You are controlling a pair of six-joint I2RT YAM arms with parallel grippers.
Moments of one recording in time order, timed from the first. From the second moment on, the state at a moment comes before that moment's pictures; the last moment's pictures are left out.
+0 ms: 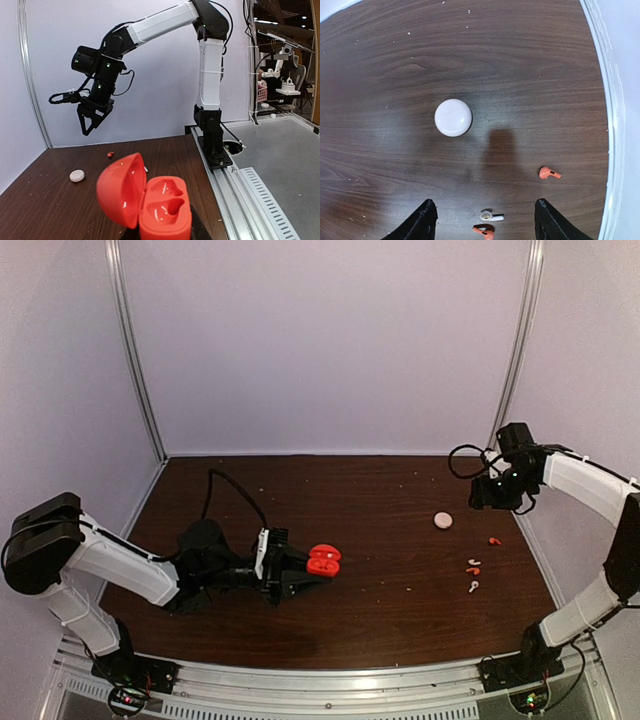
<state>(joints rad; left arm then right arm) -1.03 1.56 0.52 1.14 0.59 0.07 0.09 1.40 1.11 -0.71 -0.02 0.15</state>
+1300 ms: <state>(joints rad) -1.00 1.60 0.52 1.31 0.69 -0.07 0.07 1.79 1.13 -0.78 0.37 0.04</state>
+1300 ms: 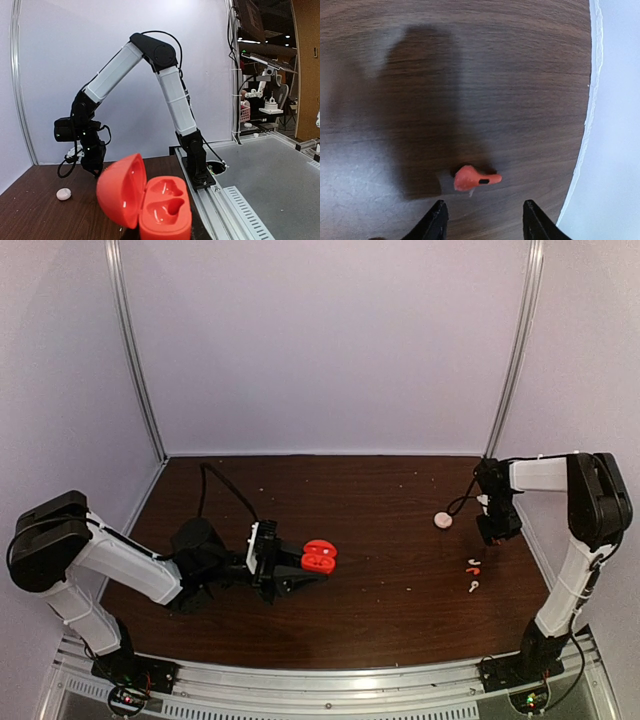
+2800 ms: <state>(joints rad) -1.00 1.59 0.52 1.34 0.70 -0.08 -0.07 1.96 1.31 -0.82 0.21 0.03</state>
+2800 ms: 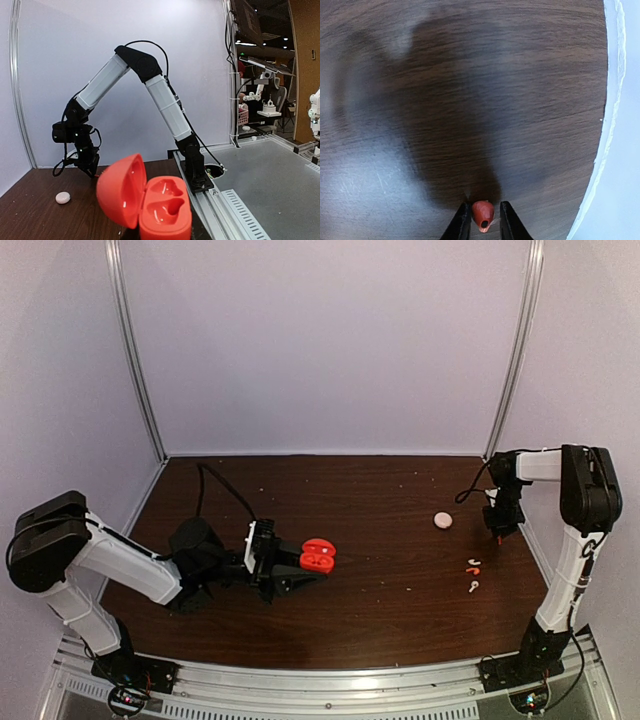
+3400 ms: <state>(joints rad) -0.98 1.55 0.49 1.34 0.69 -0.07 -0.08 1.94 1.30 -0.80 0.13 0.03</state>
